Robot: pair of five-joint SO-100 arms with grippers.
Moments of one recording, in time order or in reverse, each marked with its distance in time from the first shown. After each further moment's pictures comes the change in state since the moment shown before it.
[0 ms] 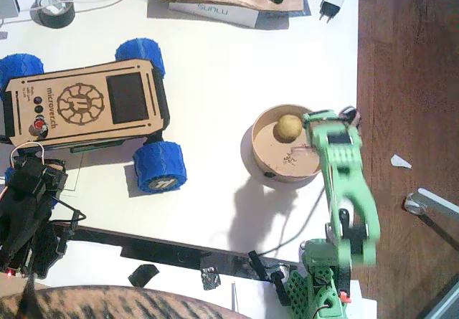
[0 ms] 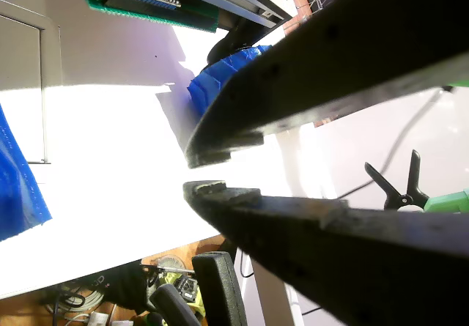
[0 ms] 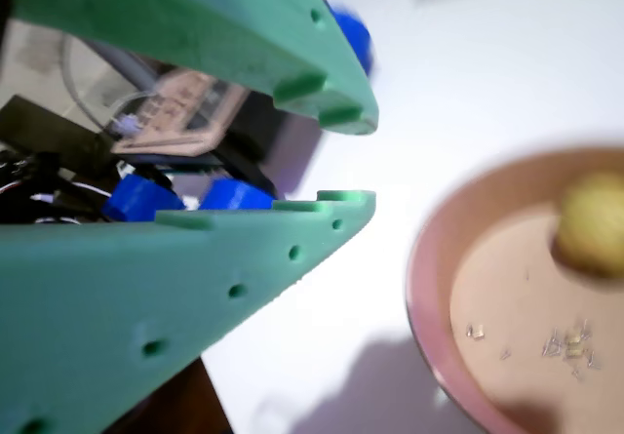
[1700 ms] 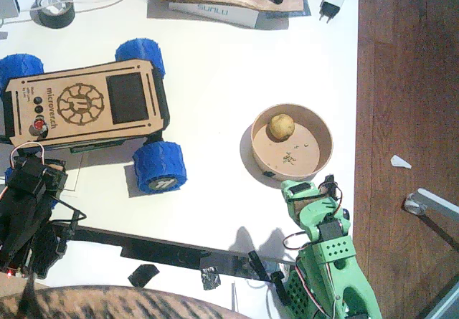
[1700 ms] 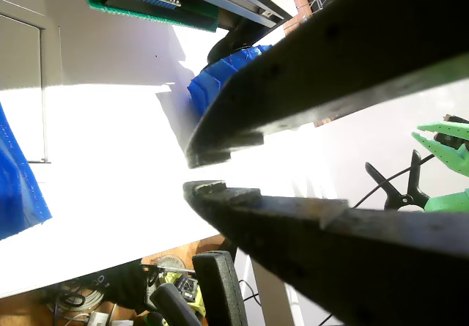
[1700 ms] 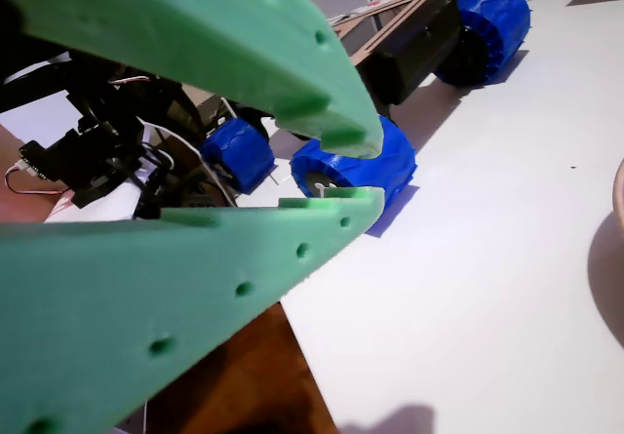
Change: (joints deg) arm 0 0.0 -0.2 0.0 0.0 0.0; arm 1 -14.5 69.2 54.9 11.4 9.0
